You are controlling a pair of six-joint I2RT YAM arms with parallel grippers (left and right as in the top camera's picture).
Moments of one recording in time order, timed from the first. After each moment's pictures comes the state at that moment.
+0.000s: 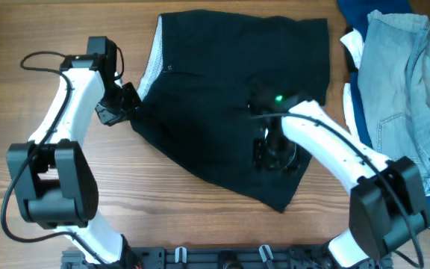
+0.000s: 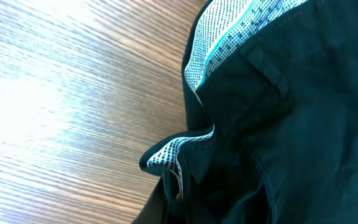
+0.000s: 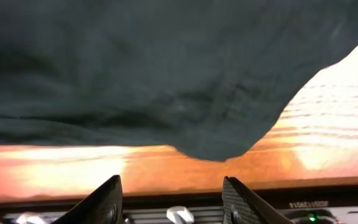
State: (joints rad) left arm 0.01 1.87 1.42 -1.07 0.09 -0.46; right arm 0.52 1.73 1.20 -1.28 -0.15 0.59
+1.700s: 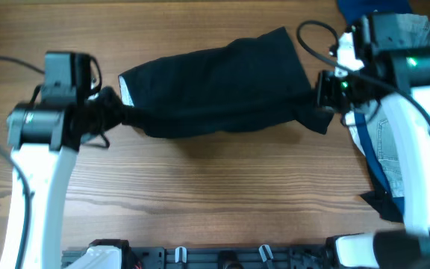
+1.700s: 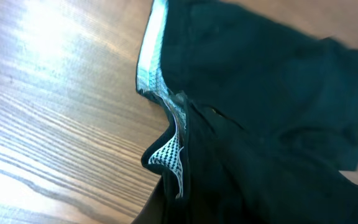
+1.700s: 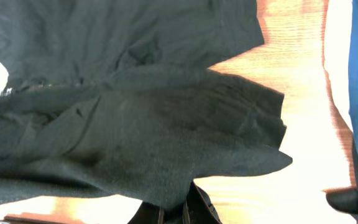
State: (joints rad) left arm -0.05 1.31 1.41 -1.20 0.01 -0.55; right arm 0.11 1.59 1.72 -1.43 -0.18 0.24
